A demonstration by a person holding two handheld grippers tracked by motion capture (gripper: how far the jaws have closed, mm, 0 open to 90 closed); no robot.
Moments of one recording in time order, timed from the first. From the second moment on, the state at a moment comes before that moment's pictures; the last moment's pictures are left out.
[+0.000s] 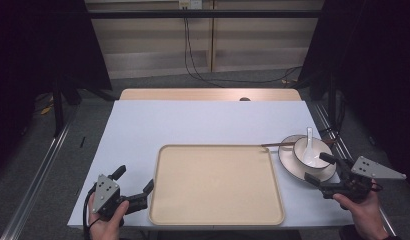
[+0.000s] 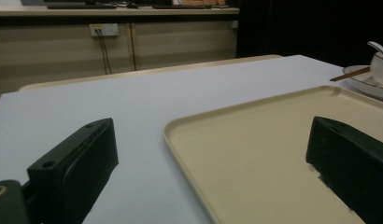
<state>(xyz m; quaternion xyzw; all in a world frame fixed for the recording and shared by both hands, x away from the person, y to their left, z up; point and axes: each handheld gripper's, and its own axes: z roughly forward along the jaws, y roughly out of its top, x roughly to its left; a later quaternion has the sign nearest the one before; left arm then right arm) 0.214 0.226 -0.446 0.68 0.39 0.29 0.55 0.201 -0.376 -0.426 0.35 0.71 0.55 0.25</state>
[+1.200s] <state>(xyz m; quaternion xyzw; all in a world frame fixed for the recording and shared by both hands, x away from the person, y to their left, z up) 0.218 0.226 -0.448 0.69 0.40 0.29 0.53 0.242 -0.414 -0.411 0.34 0.76 0.52 0.19</state>
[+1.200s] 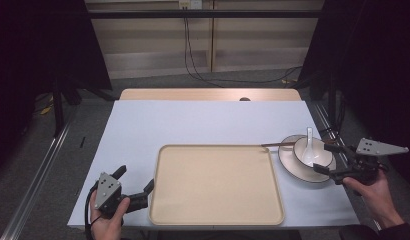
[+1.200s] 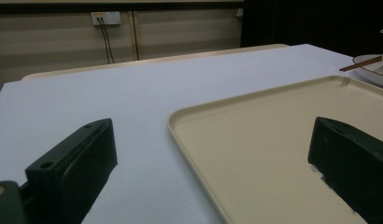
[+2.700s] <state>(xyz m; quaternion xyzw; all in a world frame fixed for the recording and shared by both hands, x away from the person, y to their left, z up) 0.220 0.225 -0.448 0.70 0.39 0.29 0.53 0.379 -0.473 -0.398 0.29 0.91 0.28 0.11</state>
